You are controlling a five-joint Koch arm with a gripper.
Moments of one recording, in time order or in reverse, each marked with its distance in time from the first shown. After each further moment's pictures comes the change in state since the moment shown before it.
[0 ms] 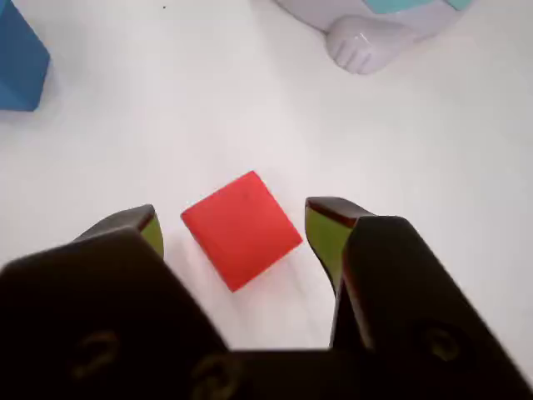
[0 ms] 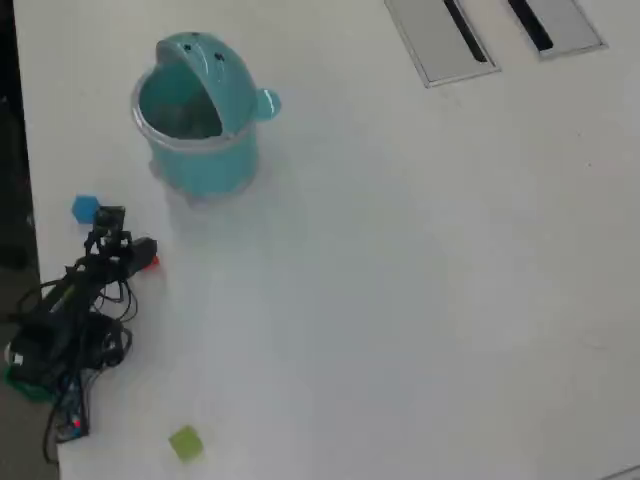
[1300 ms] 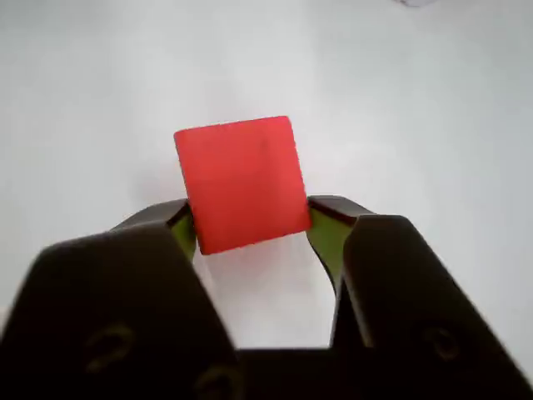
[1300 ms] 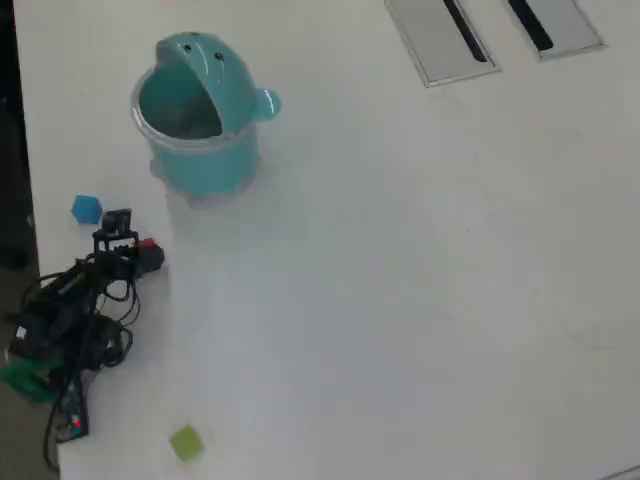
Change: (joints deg) arm 3.4 -11.1 0.1 -1.1 -10.6
